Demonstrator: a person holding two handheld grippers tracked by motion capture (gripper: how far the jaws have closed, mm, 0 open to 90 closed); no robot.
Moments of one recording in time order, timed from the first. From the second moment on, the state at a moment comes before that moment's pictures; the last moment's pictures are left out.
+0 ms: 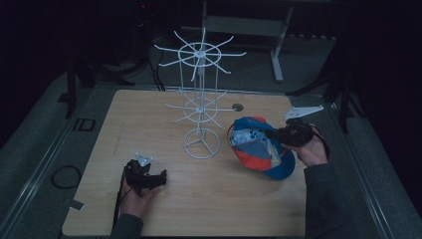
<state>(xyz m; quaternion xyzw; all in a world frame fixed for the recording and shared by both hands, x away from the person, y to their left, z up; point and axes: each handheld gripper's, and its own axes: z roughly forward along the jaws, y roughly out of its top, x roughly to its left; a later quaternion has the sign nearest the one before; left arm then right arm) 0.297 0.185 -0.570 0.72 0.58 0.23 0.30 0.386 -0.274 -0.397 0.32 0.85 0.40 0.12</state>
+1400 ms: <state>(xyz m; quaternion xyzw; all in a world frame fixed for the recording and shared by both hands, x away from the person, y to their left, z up) 0.297 0.184 -0.569 0.72 0.58 0.23 0.30 0.369 -0.306 -0.327 0.32 0.81 0.46 0.16</state>
